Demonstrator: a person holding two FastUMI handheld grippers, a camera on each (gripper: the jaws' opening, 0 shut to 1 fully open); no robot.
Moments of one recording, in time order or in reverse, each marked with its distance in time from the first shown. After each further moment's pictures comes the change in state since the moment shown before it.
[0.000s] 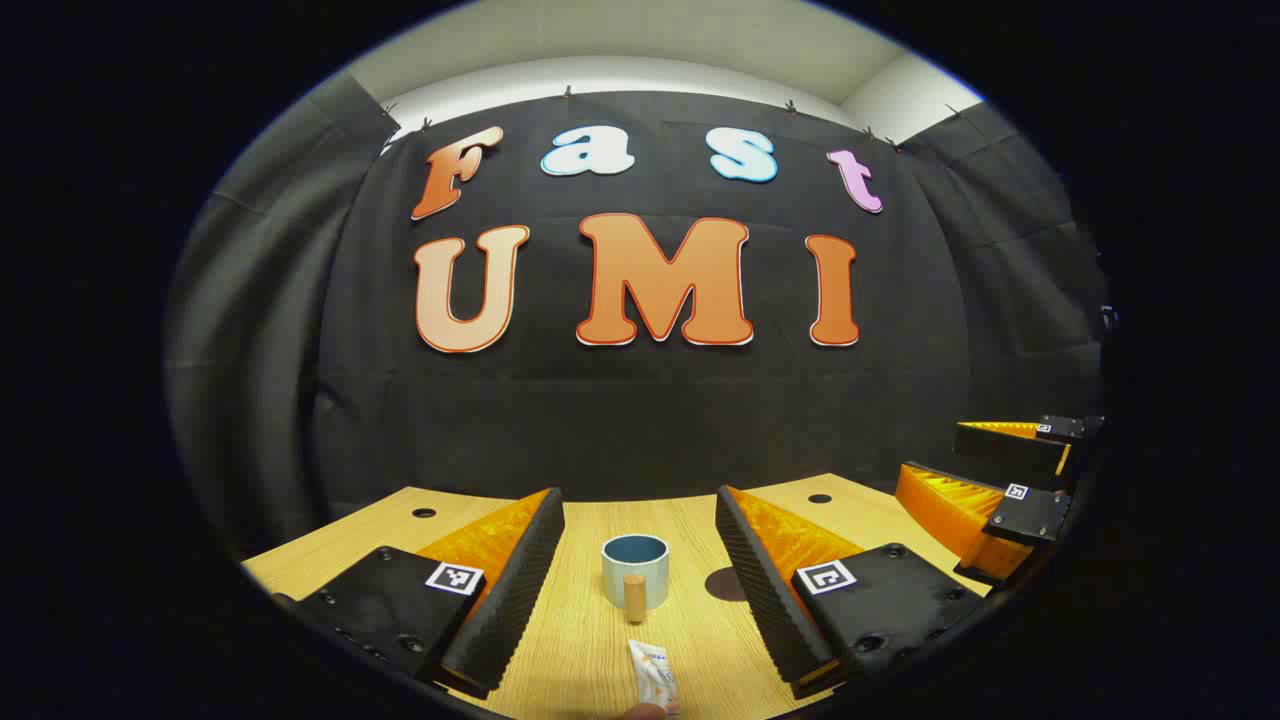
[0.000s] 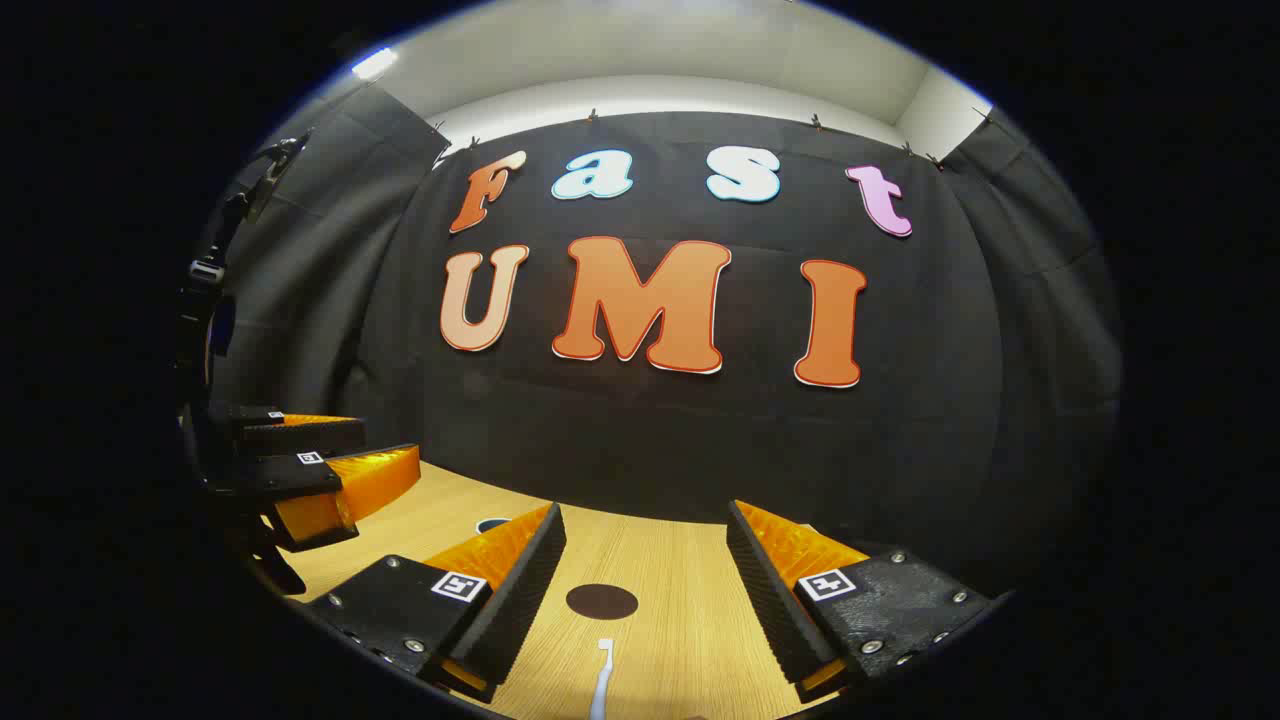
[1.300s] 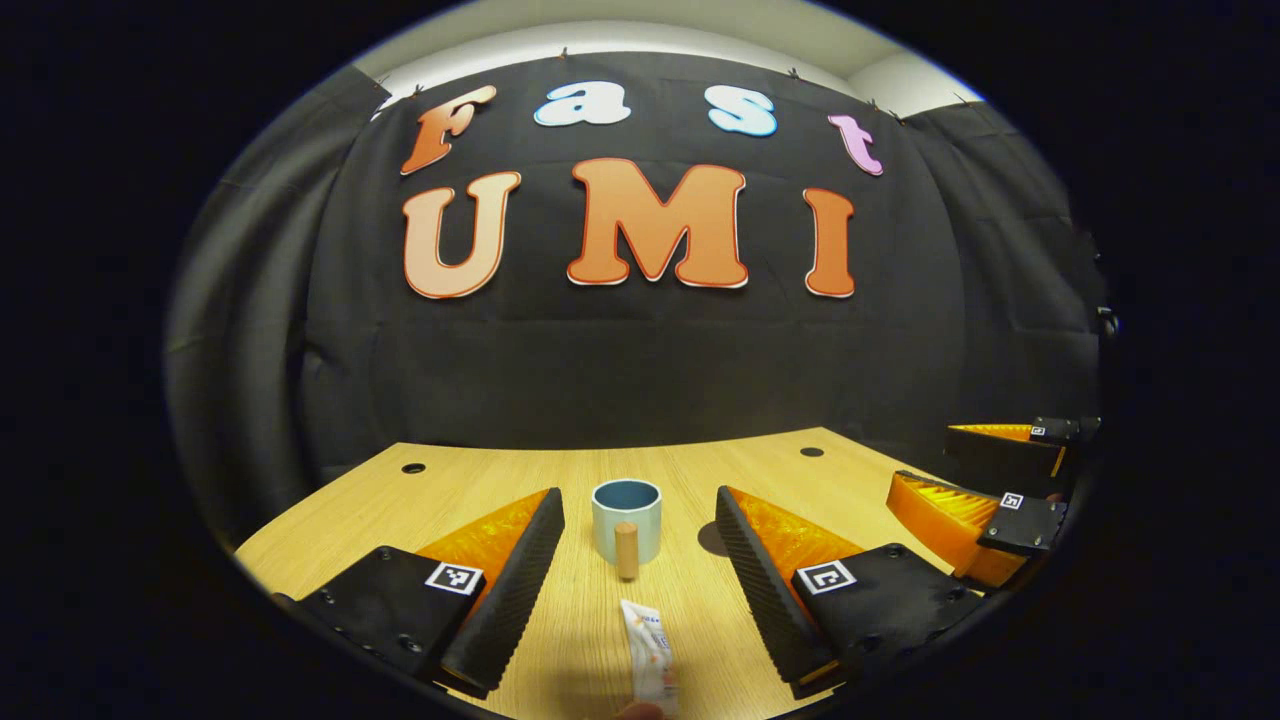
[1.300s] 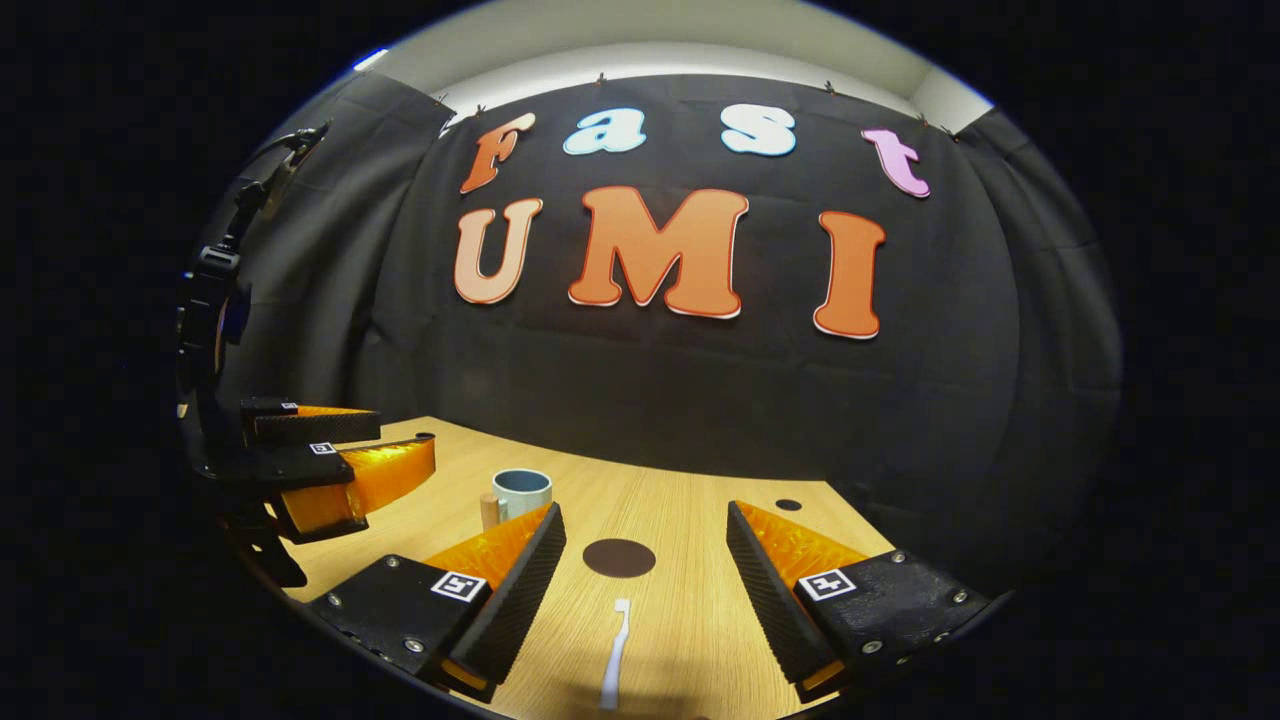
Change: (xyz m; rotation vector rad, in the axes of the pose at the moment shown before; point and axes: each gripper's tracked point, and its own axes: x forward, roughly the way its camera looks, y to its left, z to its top) left arm -0.004 -0.005 -0.059 0.012 0.195 -0.028; right arm -0.007 0.011 -0.054 0.005 0.192 0.049
